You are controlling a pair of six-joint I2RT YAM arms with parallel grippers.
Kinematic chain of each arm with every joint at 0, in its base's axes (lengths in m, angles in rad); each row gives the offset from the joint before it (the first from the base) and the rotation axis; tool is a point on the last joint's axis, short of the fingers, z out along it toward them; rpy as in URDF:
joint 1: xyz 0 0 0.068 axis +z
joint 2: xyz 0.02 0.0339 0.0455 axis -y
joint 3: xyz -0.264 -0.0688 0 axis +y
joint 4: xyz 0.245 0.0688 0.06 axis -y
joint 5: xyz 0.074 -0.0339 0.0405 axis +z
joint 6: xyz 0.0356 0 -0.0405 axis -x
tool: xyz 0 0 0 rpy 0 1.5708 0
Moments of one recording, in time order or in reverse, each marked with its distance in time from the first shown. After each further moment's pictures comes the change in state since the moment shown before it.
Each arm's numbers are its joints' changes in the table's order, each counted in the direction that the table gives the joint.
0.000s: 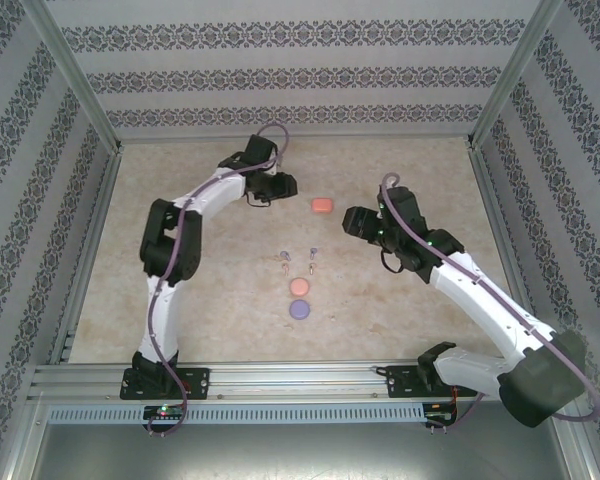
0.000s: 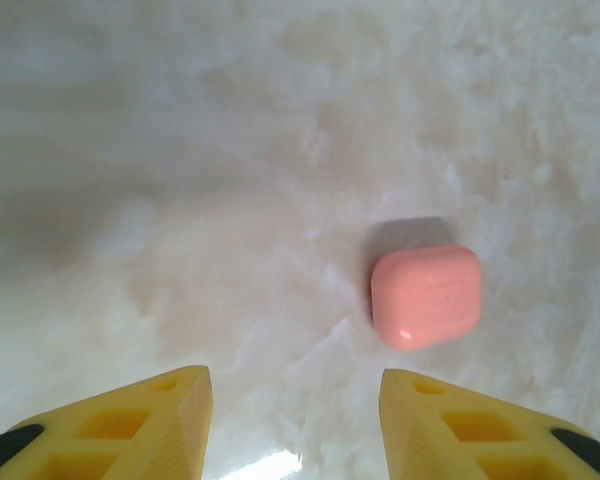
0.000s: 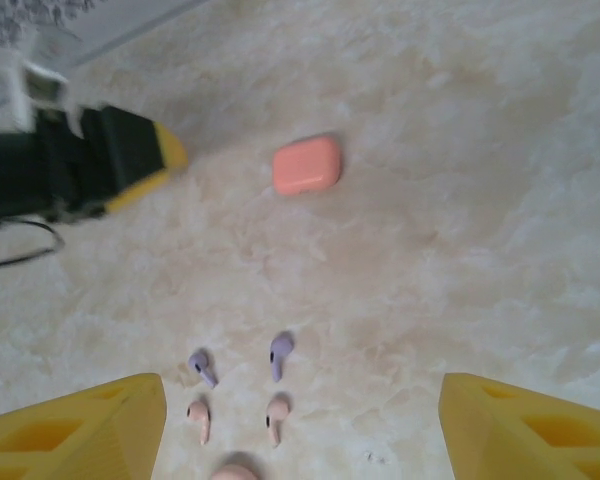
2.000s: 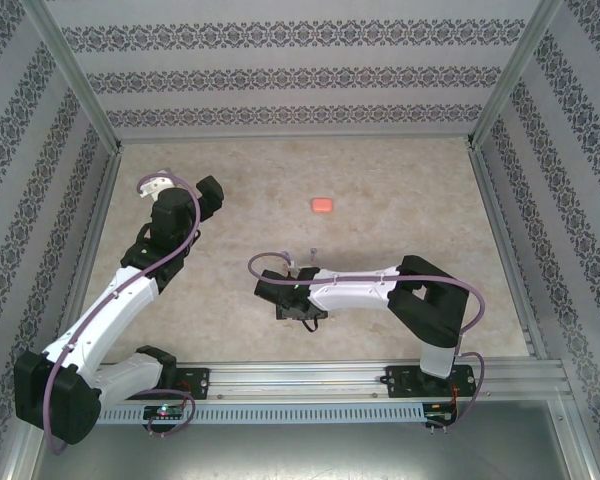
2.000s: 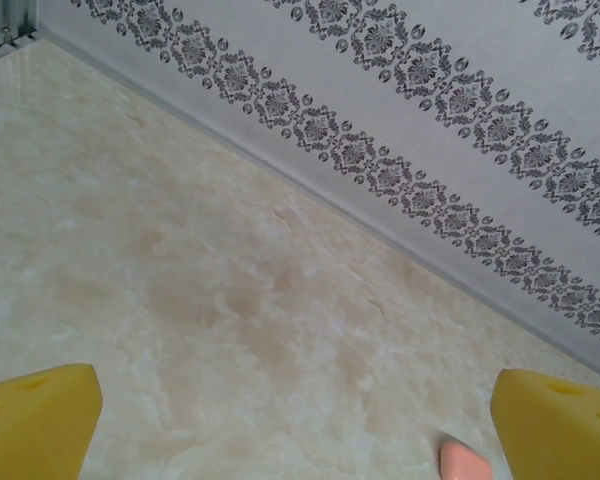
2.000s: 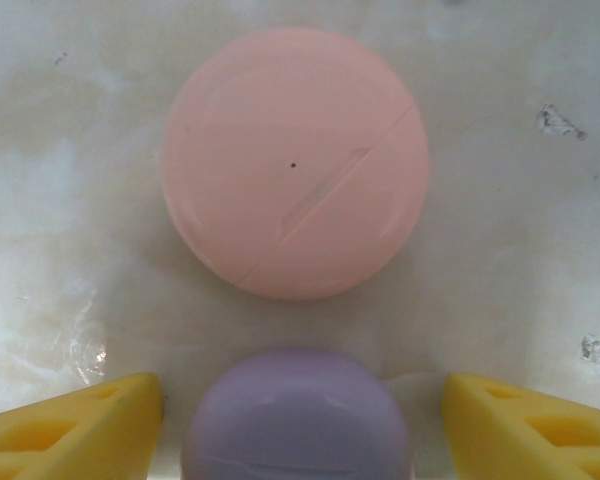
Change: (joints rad) left arm 0.040 1.099 0.933 0.388 0.673 0.223; right arm 0.644 -0.678 -0.166 -0.195 -0.189 -0.424
